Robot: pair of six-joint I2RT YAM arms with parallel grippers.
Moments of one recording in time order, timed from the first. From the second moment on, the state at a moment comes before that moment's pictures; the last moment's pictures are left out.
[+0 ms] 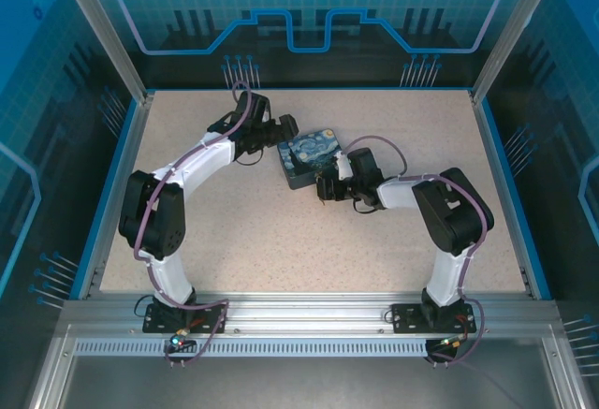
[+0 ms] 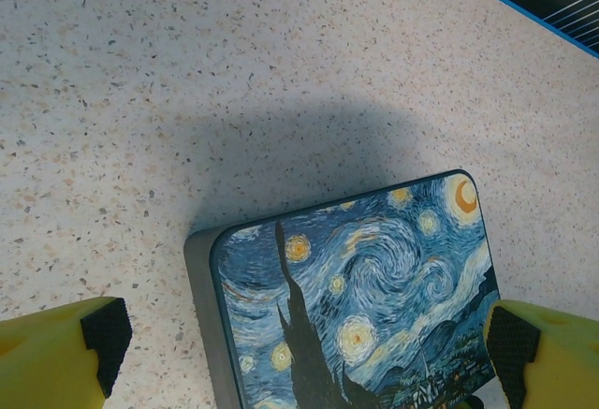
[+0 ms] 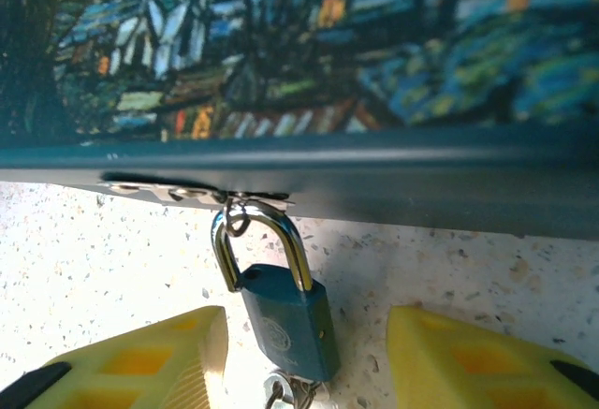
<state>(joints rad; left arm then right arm) -0.34 1.82 1.43 -0.39 0.08 -0.69 0.44 1.87 0.88 0.19 -0.38 0.33</state>
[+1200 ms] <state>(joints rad) -0.30 1.83 1.37 -0.31 0.16 -0.79 0.44 1.87 0.86 0.22 -0.40 0.30</state>
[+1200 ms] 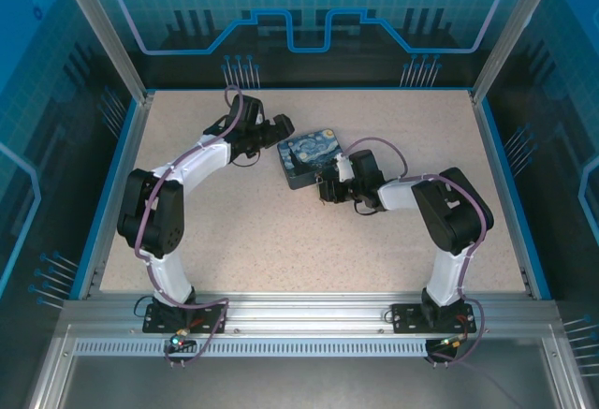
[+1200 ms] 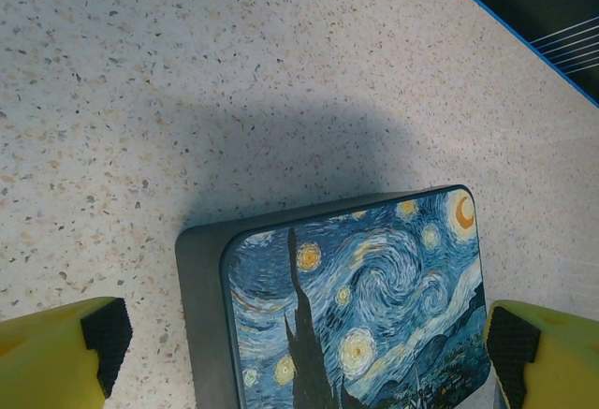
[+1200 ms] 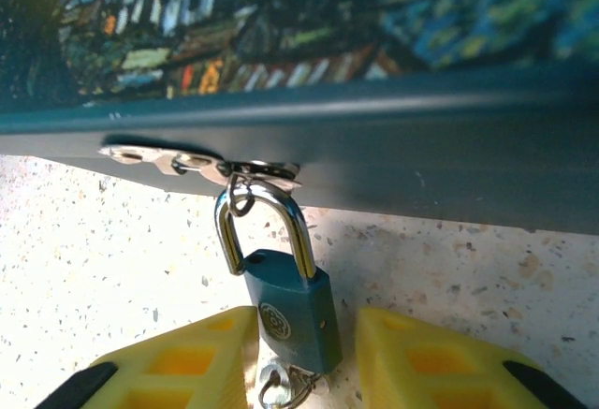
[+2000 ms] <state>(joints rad) -0.30 1.83 1.35 -0.28 0.18 -0.80 0.44 1.87 0.85 0.22 -0.42 0.35</state>
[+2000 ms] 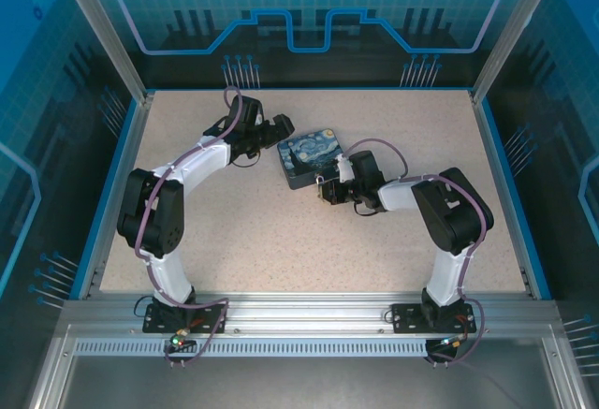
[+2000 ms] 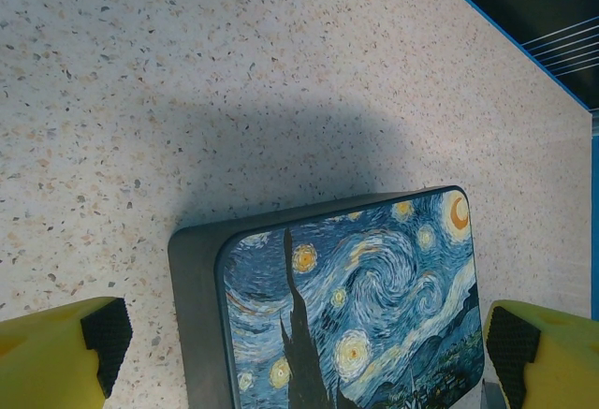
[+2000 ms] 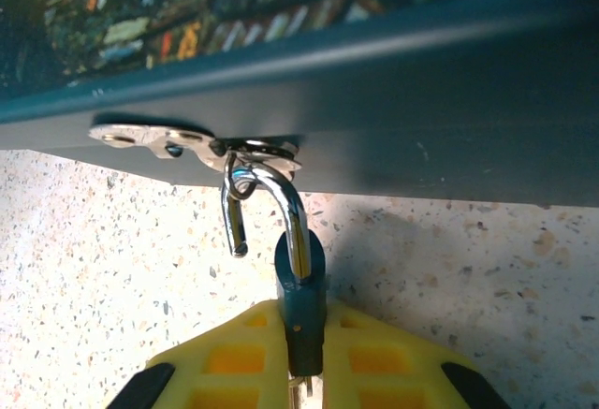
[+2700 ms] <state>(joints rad) -0.34 1.83 1.43 -0.47 0.05 -0.65 0.44 1.85 0.85 0.20 -0.43 0.55</state>
